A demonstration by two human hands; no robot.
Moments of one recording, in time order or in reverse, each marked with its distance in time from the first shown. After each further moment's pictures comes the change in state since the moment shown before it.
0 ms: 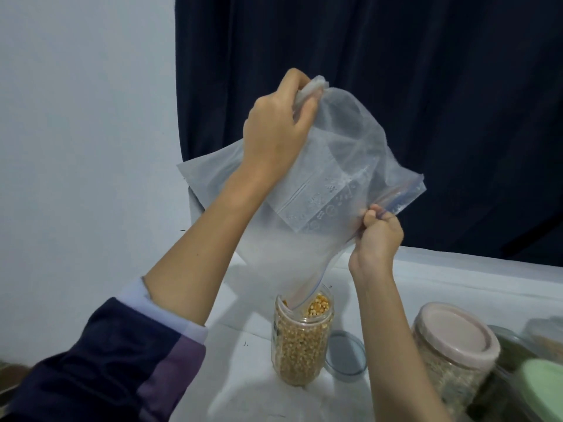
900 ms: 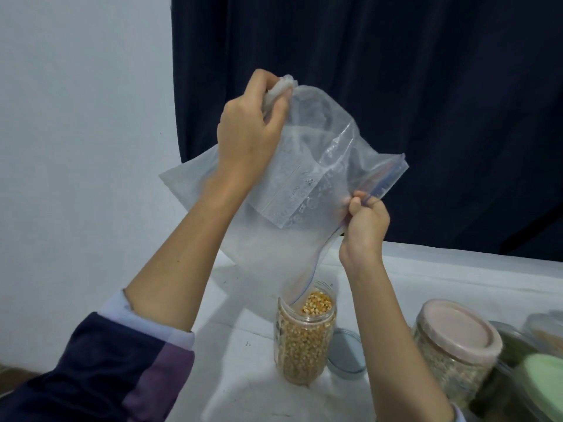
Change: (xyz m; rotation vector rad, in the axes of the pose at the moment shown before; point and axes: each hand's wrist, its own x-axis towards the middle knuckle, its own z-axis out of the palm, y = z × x) left_hand -0.003 -0.019 -0.020 -0.020 0.064 -0.036; right_hand -0.011 0.000 0.018 -0.105 -0.096 -0.015
